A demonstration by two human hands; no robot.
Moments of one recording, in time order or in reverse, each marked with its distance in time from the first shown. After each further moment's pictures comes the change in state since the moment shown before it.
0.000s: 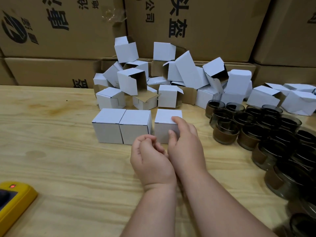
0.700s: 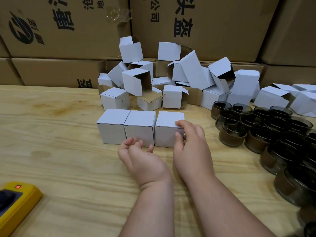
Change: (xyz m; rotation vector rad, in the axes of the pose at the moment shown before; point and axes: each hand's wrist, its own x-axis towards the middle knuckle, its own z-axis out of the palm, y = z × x) left_hand 0.024 0.007 -0.002 -0.120 0.259 -0.053; right_hand -0.007 0.000 -0.004 0.033 0.018 -0.052
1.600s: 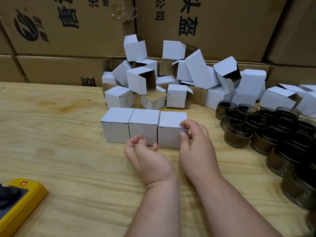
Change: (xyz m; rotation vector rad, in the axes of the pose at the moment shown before) left_hand 0.002 -0.002 0.001 -0.009 0.006 -0.013; right_hand 0.002 0.002 -0.001 0.043 -0.022 -0.054
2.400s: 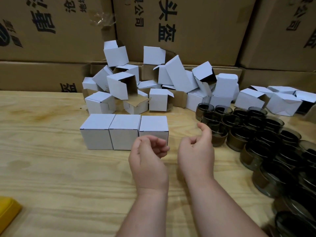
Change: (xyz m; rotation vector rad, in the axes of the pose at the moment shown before) left_hand -0.024 -0.010 -0.006 0.263 -0.507 0.093; right_hand 0.001 0.014 -0.024 0.144 0.281 0.352
